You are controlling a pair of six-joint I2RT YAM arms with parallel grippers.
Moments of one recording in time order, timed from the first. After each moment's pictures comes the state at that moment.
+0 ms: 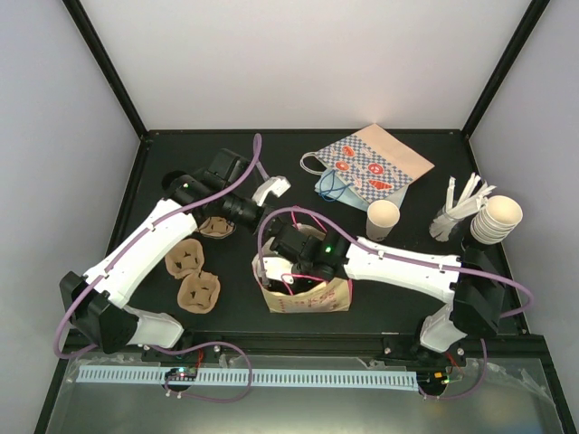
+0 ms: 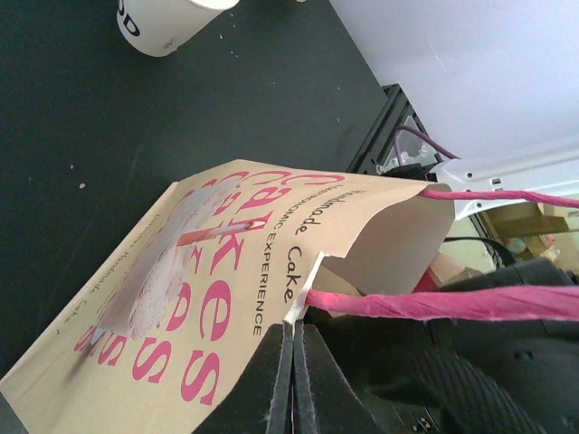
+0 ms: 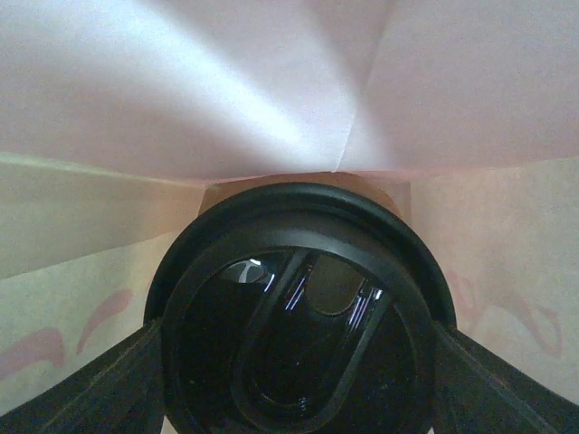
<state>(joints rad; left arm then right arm) -0.56 1.35 1.35 -0.95 0.80 -0.18 1.15 1.57 1.22 -0.84 -0.13 -0.43</state>
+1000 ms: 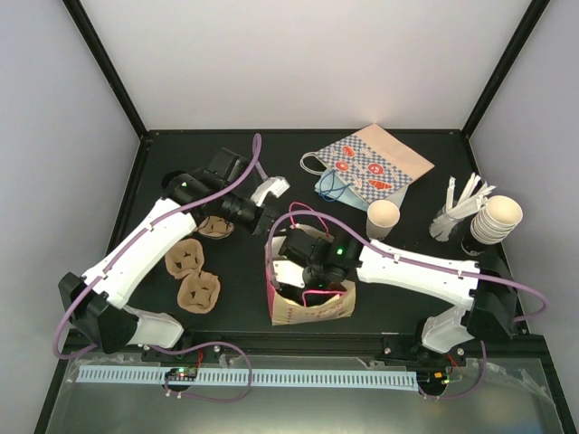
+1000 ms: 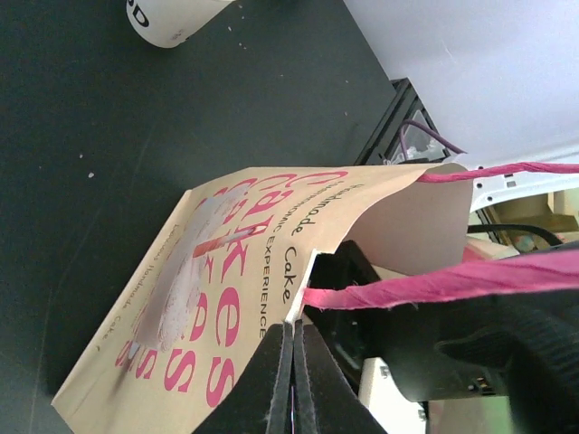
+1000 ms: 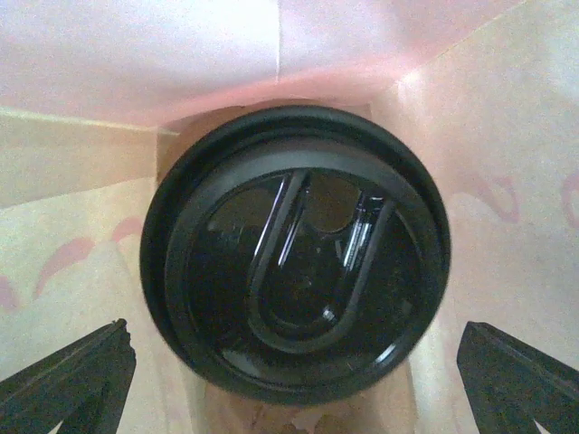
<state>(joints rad) -0.56 1.35 1.37 -0.99 0.78 -0.17 1.18 1.50 1.22 -0.96 -0.08 -0.38</state>
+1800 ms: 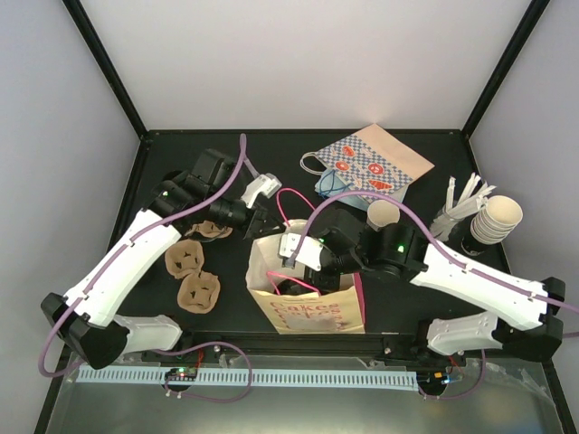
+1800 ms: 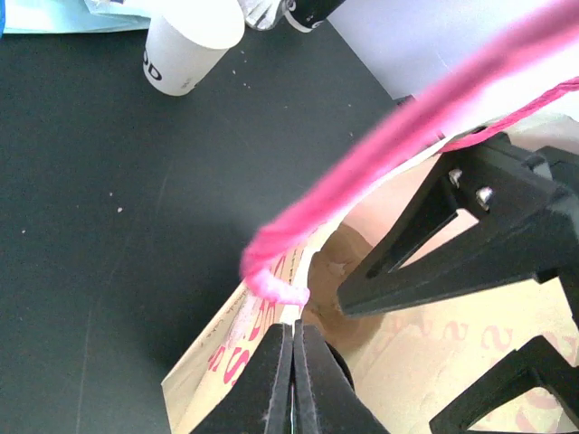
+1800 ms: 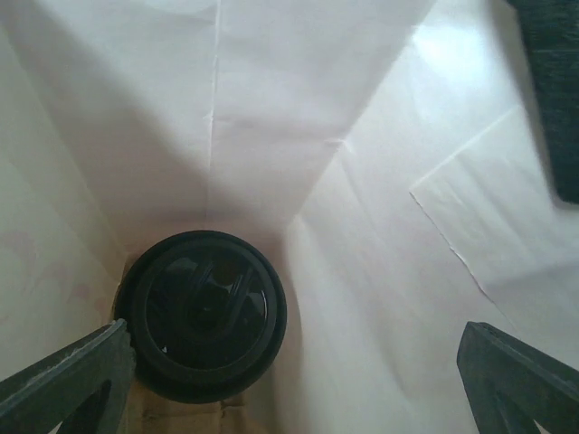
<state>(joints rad) -0.57 1.26 1.38 -1.00 0.72 -0.12 1.18 1.26 1.37 -0.98 -0.05 -0.32</state>
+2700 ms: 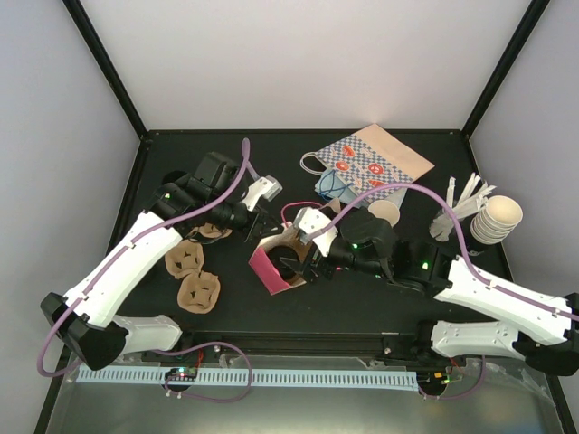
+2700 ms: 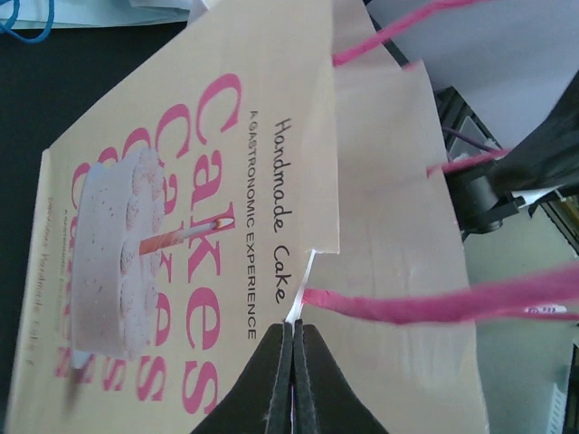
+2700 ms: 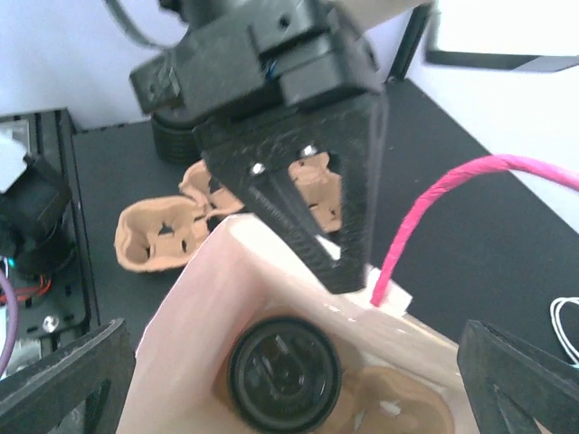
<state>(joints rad) -0.59 1.24 1.37 -0.99 0.63 -0.10 1.18 1.07 1.17 -0.55 0.09 -0.11</state>
